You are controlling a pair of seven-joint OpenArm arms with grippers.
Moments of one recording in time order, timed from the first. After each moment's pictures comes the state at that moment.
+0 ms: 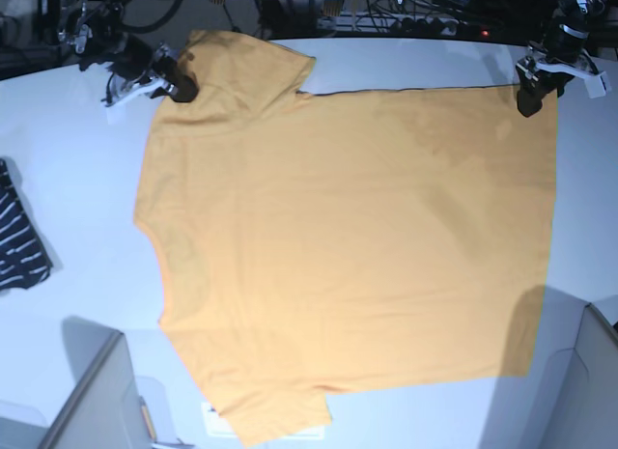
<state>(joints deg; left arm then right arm) 29.9 -11.0 -48.8 78.8 -52.7 -33.5 39.2 -27.3 4.1 25.4 91.2 56.4 11.5 -62.4</state>
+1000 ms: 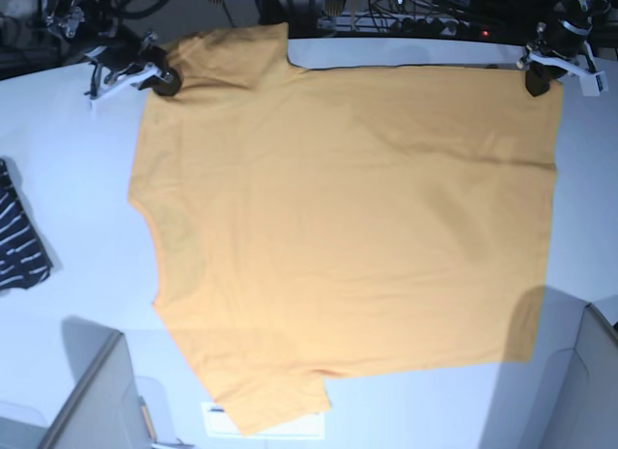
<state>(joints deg) 35.7 -10.5 -48.4 91.6 -49.1 -31.5 43.7 -33.3 1.6 28.9 107.7 51.8 10.0 -64.2</state>
